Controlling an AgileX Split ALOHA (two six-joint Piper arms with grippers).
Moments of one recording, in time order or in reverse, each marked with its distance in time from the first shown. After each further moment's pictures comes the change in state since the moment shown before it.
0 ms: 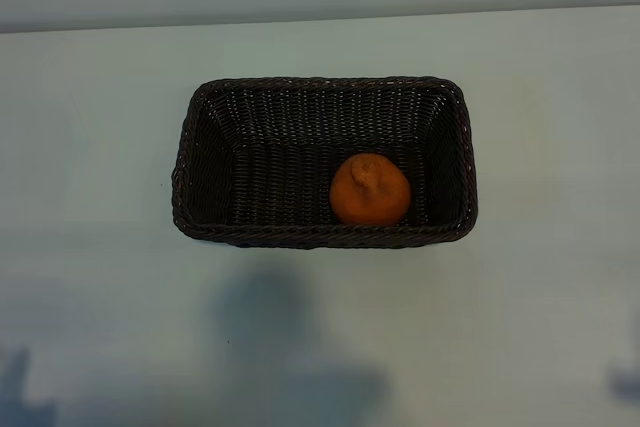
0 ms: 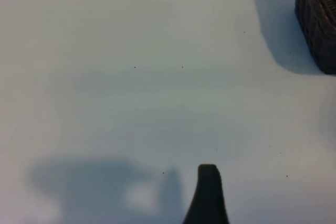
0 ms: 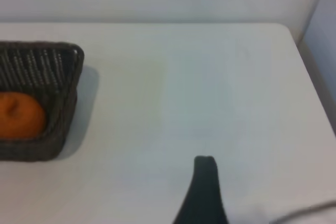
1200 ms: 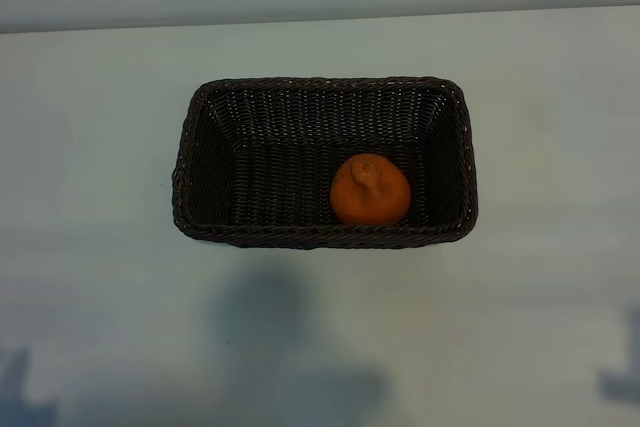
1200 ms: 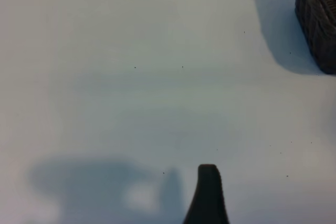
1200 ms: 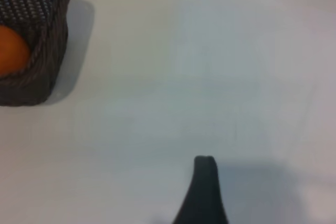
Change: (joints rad) left arm 0.000 0.000 0.000 0.000 0.000 0.000; right arm 0.001 -0.040 0.277 0.021 -0.086 -0.014
